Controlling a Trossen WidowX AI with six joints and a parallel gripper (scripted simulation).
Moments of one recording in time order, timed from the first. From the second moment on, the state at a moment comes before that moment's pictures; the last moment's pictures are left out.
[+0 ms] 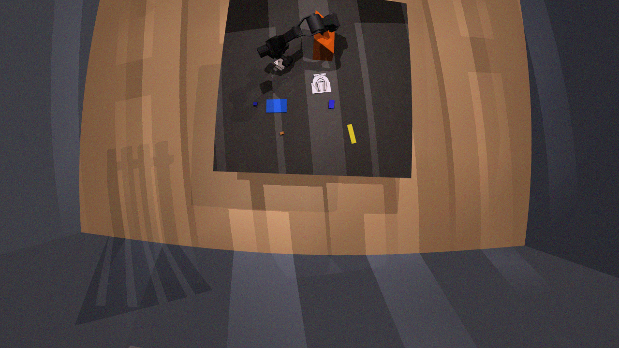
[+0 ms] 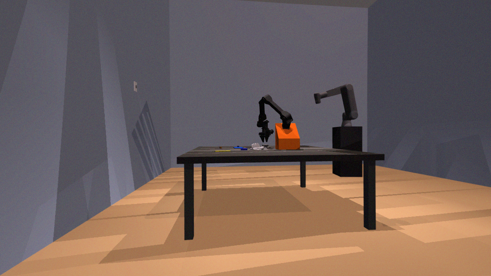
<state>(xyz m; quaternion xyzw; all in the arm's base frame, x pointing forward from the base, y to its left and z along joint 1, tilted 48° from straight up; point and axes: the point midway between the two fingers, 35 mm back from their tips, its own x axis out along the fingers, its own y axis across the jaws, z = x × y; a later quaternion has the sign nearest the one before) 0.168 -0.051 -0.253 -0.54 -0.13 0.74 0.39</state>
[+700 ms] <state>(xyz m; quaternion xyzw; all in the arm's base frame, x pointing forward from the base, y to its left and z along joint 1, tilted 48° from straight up) 0.165 -0.031 -0.271 -0.54 -0.14 0.74 0.39</state>
